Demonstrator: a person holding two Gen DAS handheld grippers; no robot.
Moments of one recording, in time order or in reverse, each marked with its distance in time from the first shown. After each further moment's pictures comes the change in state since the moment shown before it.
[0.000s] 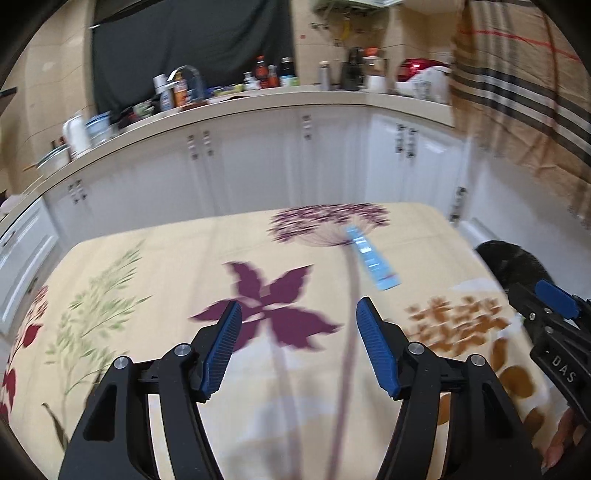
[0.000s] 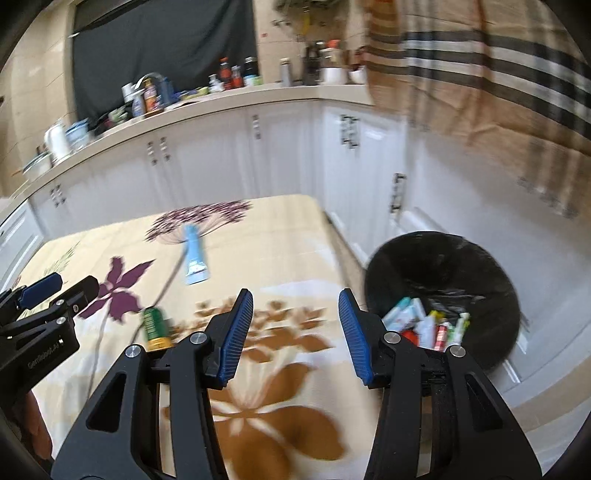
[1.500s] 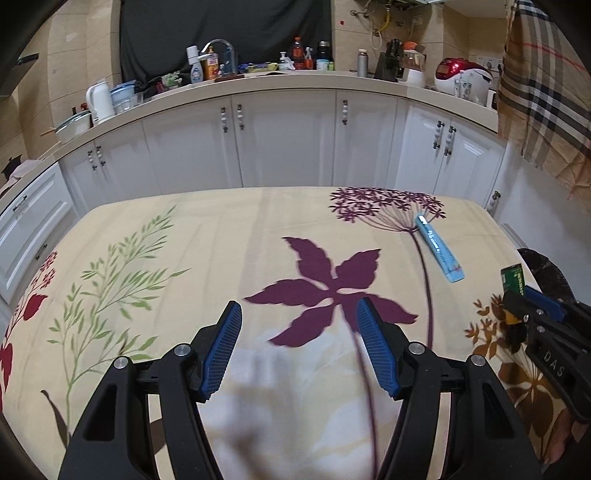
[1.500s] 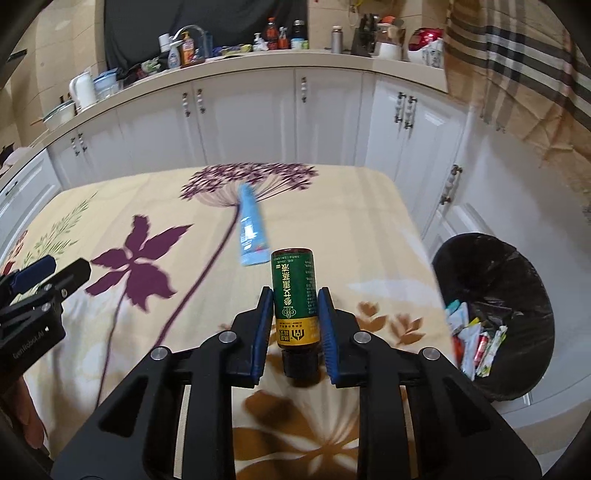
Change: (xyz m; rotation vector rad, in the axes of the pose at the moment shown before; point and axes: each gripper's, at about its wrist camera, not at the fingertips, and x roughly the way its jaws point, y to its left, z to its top) left arm 0.024 0.044 -0.006 -0.084 0.061 0.031; right arm 0.049 0.050 0.009 -0.126 0.130 0.061
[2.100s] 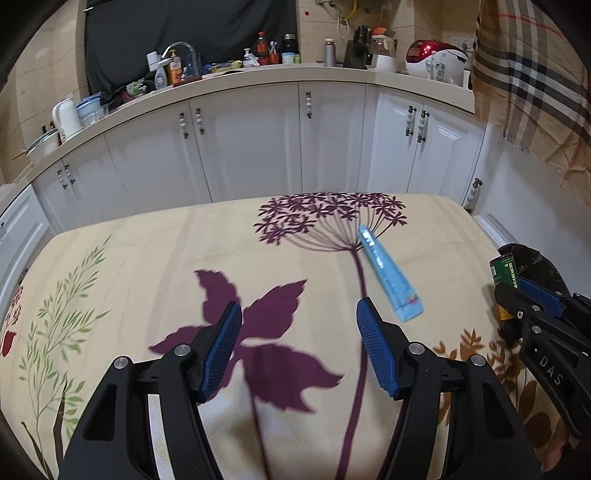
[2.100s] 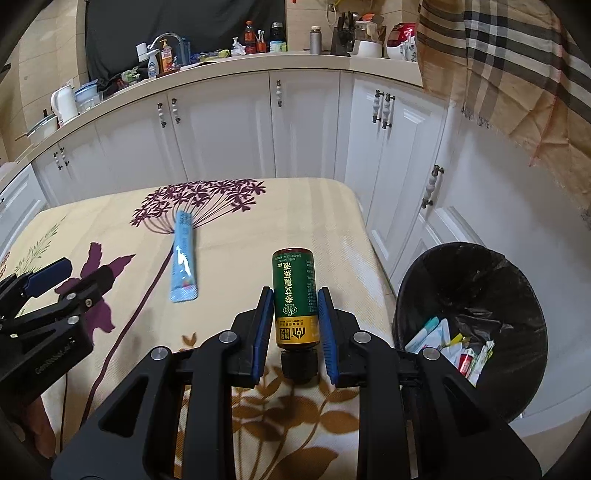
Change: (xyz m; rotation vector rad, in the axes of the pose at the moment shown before) left arm 0.040 -0.063 0.030 0.071 0.027 -0.050; right arm 0.025 -0.045 0.022 0.034 -0.010 -0.032
